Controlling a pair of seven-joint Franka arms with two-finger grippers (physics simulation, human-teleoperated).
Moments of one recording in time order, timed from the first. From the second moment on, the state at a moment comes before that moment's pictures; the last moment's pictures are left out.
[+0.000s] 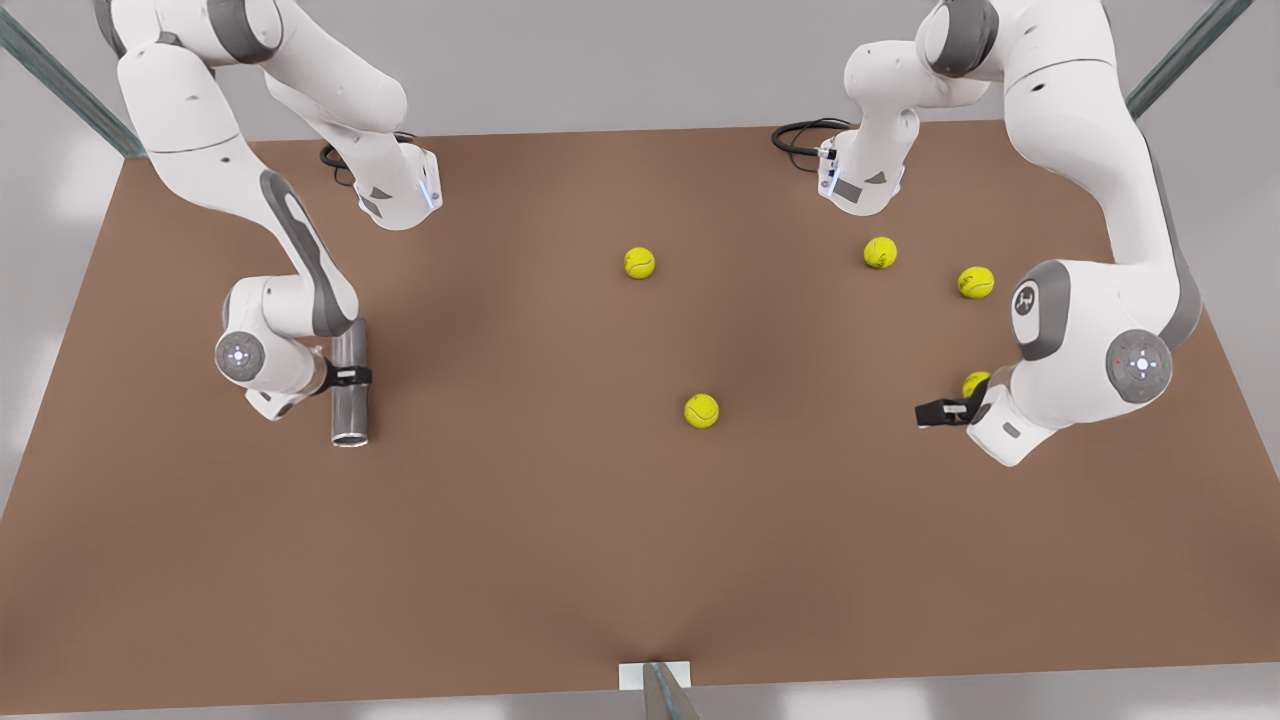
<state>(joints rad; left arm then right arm) -0.07 0.42 -0.01 -1.39 -0.09 1.68 -0.09 -0.39 0.30 0.29 -2.34 -0.17 2.37 0.00</state>
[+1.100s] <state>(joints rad) -0.07 0.44 -0.01 -1.39 -0.09 1.68 -0.09 -0.39 0.32 0.29 -2.37 -0.17 2.43 -0.02</state>
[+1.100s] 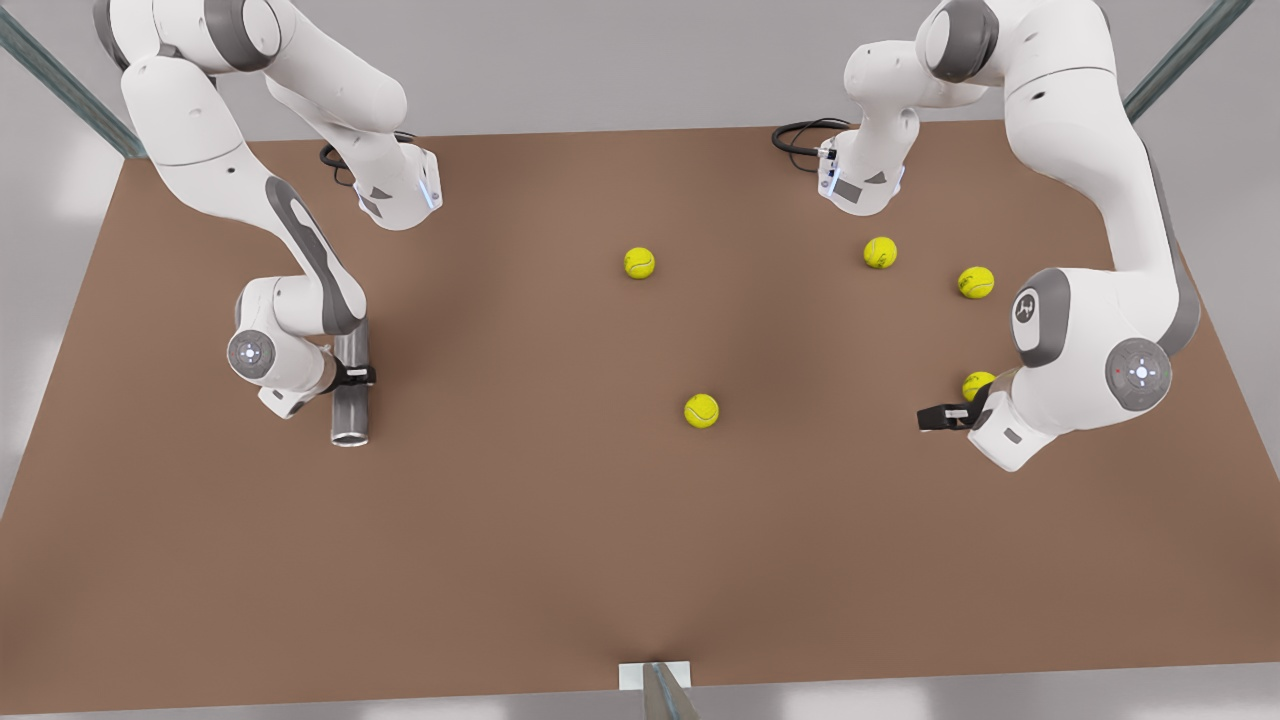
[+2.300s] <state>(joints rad) -0.06 0.47 -0.01 -1.38 -0.09 1.72 -0.09 0.46 0.59 0.24 -1.63 -0.17 2.47 -0.18</state>
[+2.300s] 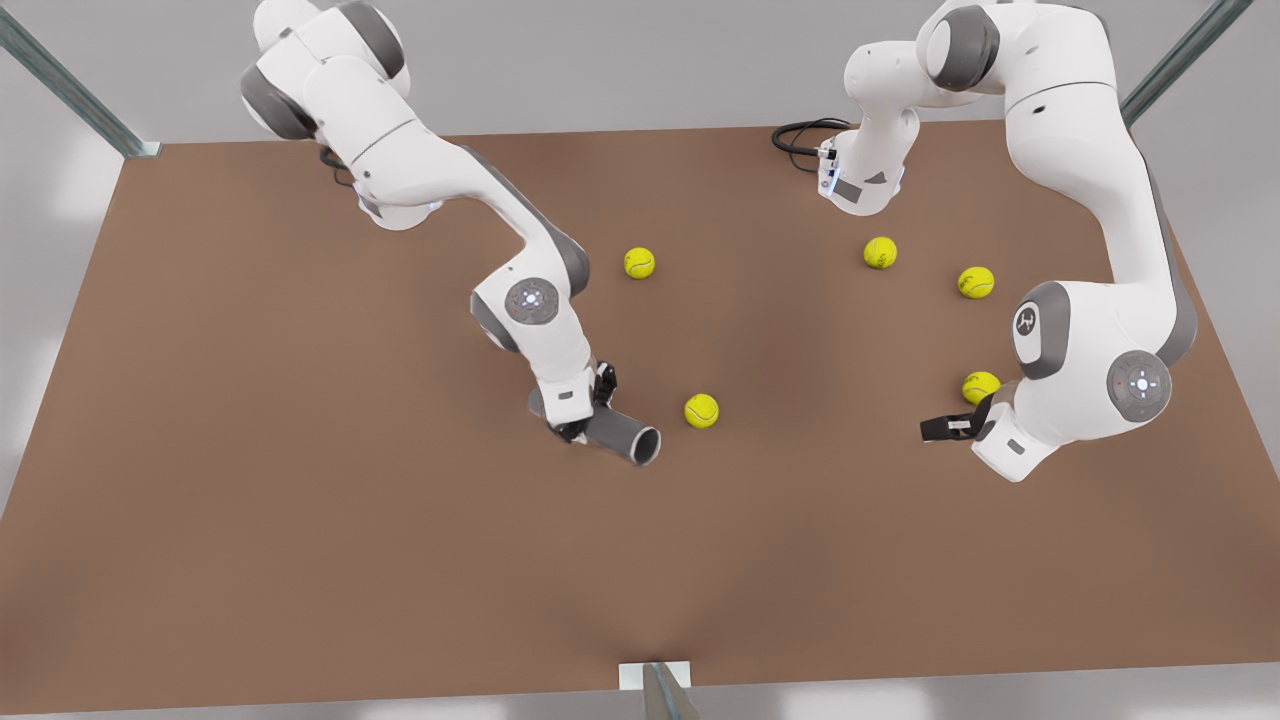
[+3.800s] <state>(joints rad) -0.04 0.43 -0.01 -1.33 -0.10 1.70 -0.09 0.22 0.43 0.43 -1.49 -0.37 2.18 -0.28</state>
